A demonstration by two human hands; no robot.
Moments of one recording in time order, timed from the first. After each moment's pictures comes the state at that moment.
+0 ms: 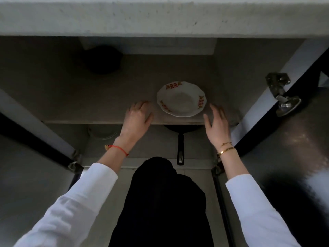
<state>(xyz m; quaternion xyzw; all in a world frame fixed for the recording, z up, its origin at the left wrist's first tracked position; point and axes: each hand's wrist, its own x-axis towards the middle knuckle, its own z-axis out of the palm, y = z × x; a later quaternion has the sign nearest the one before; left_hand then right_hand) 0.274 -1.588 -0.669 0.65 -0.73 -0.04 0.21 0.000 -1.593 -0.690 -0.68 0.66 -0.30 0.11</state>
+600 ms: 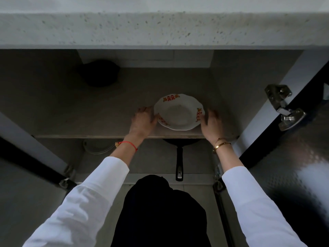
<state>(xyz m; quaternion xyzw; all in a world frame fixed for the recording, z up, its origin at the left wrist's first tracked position) 0.251 -1.656 -0.680 0.69 -0.69 -0.13 0.18 0.004 -1.660 -0.694 -0.64 0.69 -0.28 0.17</state>
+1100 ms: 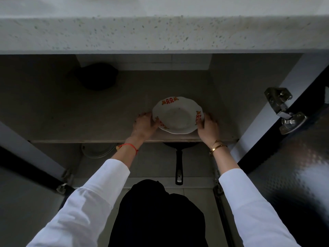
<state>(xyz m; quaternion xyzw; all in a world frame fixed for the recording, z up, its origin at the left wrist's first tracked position) 0.248 -1.671 -0.691 0.69 -0.67 -0.20 0.19 0.010 -1.667 -0.701 -0.62 0.69 -0.29 0.22</state>
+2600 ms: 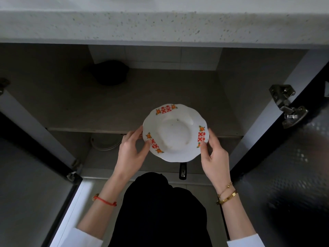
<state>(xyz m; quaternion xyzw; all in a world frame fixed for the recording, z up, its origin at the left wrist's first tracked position) 0.272 -1.505 -0.676 0.63 -0.61 -0.20 0.43 0.030 -1.520 -0.689 -0.64 0.59 -0.44 0.23</state>
